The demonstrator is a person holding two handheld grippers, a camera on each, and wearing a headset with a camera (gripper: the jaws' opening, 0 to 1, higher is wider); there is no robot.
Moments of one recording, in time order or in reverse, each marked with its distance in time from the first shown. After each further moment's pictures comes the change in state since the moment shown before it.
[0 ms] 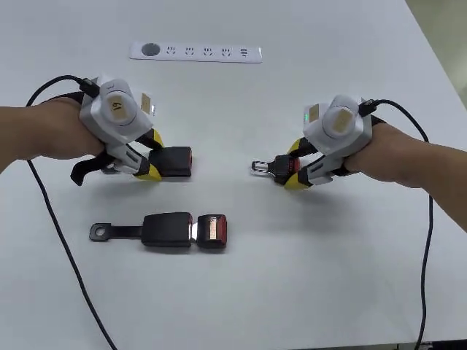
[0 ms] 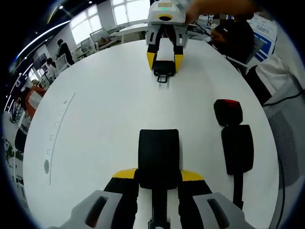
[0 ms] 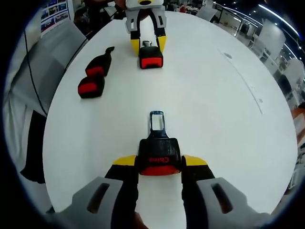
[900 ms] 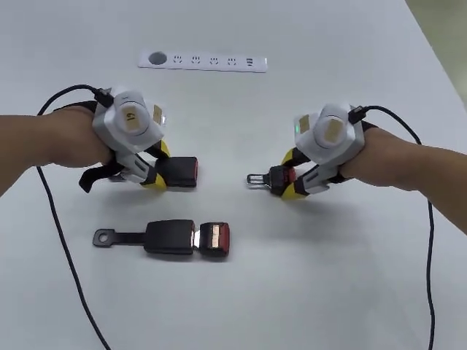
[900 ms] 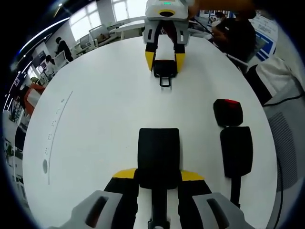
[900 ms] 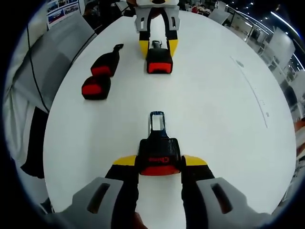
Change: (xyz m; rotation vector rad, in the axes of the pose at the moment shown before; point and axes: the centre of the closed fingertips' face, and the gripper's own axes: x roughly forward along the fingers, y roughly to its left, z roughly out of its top) left arm 0.001 -0.007 0.002 -0.003 0.034 -0.005; right arm 0.011 0.007 0.017 -0.070 0.021 0.025
